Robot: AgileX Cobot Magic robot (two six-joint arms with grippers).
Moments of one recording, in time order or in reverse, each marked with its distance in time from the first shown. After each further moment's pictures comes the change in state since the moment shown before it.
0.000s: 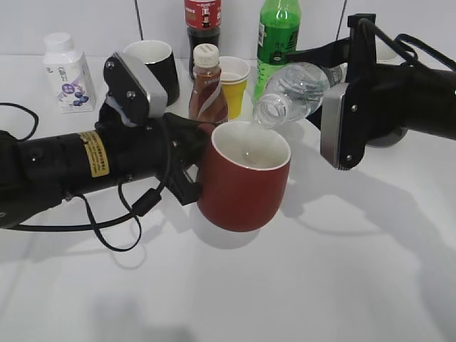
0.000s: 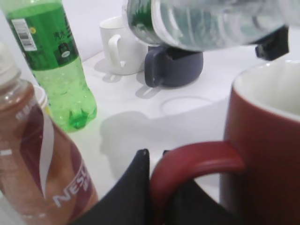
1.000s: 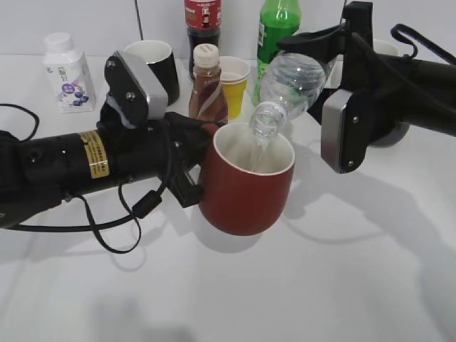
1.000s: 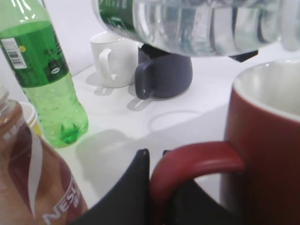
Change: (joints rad) left arm 0.000 0.000 0.000 0.035 -0.036 0.000; right arm 0.000 0.000 -0.004 0.000 -0.104 -0.182
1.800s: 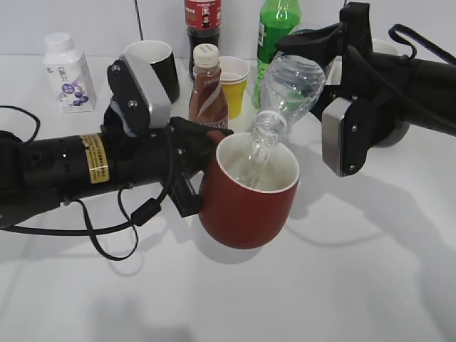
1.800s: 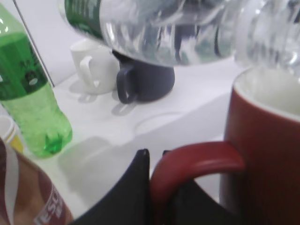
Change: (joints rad) left arm 0.000 0.000 0.000 0.076 -0.018 0.001; right arm 0.000 0.000 0.000 0.001 -0.006 -0.105
